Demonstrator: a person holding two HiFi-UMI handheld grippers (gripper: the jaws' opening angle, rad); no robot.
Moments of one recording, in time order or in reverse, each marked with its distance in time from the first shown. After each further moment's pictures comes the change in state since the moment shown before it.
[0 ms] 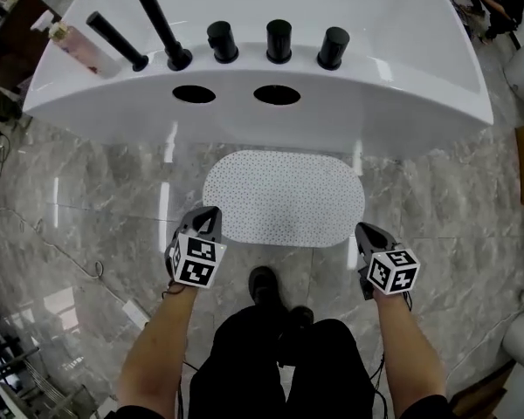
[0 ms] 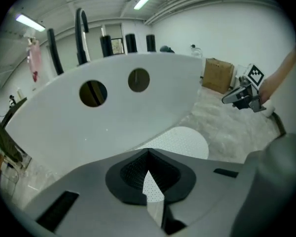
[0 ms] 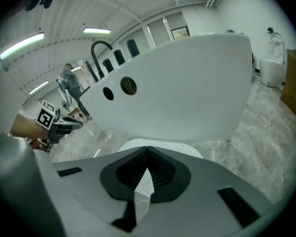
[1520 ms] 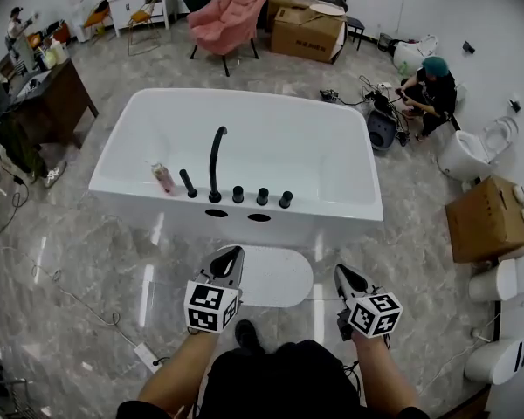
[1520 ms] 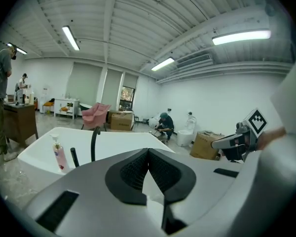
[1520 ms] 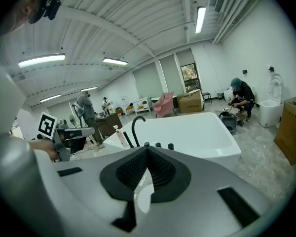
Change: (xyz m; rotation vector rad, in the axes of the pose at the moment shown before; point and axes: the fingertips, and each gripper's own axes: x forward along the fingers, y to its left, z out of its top) left arm -0.463 0.013 0.358 -0.268 -0.576 -0.123; right arm -0.402 0.232 0.353 -0.086 -0.297 0.022
